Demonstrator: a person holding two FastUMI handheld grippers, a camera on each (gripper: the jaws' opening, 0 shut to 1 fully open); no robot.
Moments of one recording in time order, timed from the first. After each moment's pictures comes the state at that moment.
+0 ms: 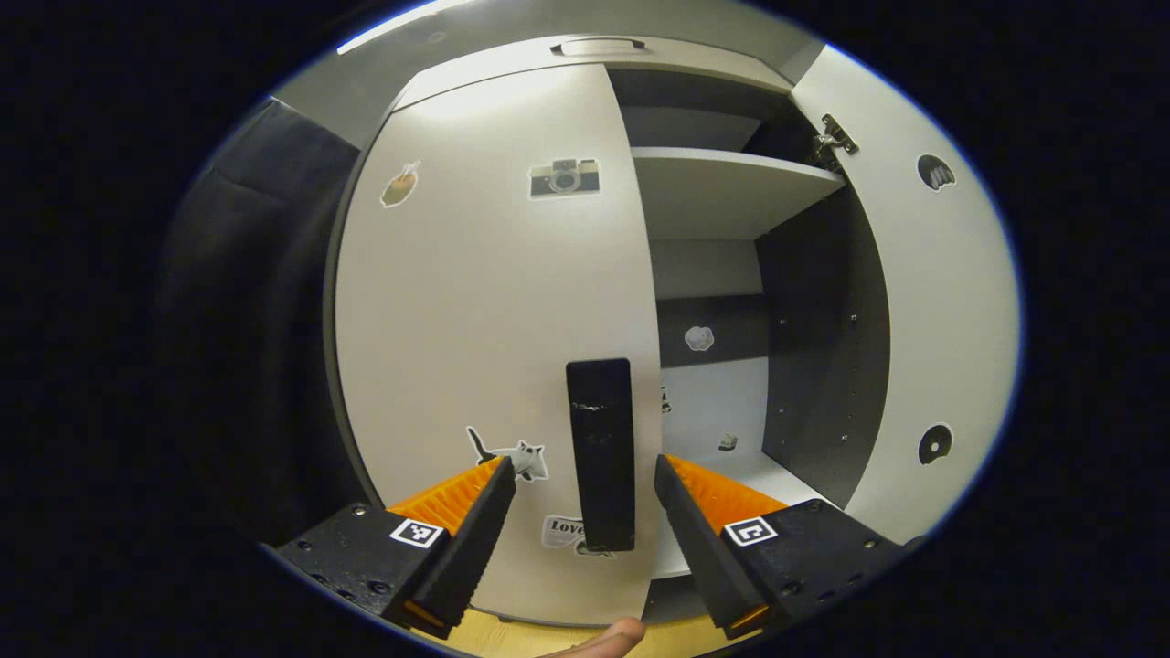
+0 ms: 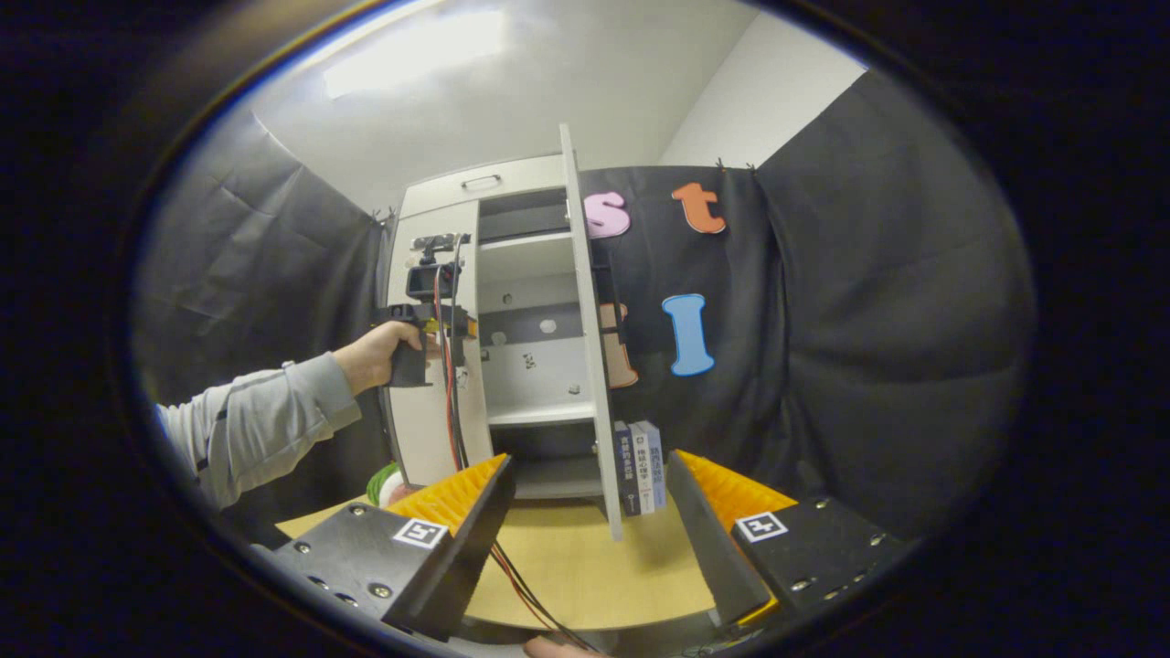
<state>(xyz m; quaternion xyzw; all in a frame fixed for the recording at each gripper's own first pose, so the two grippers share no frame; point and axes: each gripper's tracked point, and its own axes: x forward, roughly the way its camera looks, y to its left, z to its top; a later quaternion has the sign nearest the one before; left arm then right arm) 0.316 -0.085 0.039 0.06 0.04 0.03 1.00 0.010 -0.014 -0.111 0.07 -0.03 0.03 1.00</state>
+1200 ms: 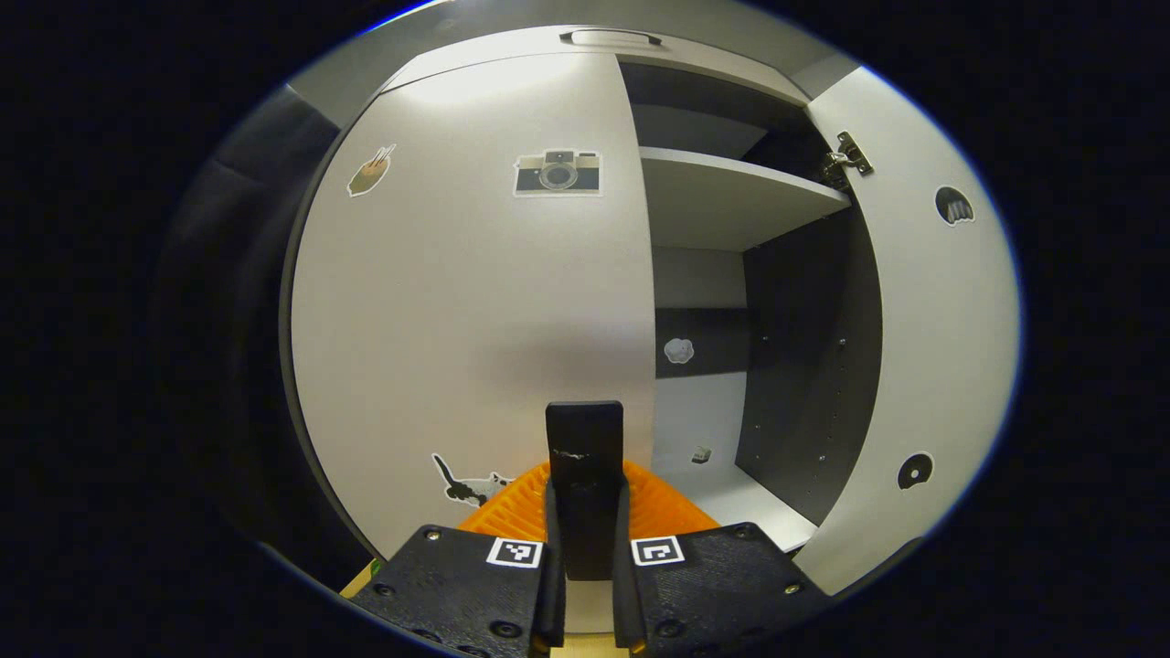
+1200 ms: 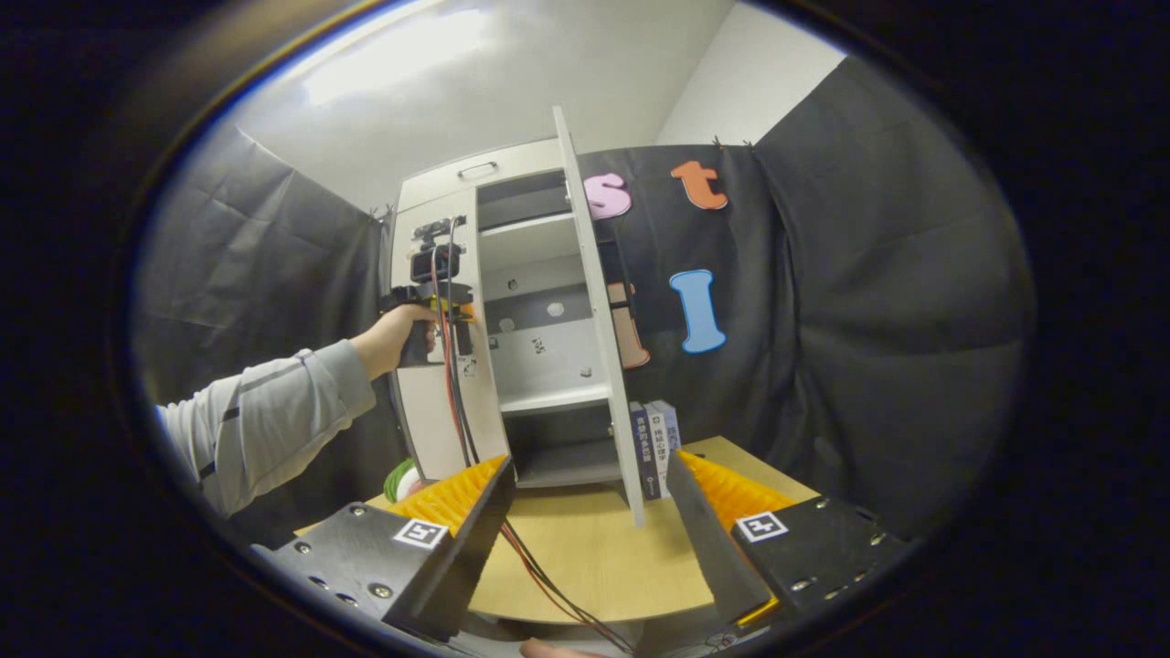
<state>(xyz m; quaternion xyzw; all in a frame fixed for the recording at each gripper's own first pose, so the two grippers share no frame) 0.329 -0.088 0.049 0.03 0.06 -0.01 1.00 0.019 0.015 -0.124 0.09 -0.01 0.05 0.99</state>
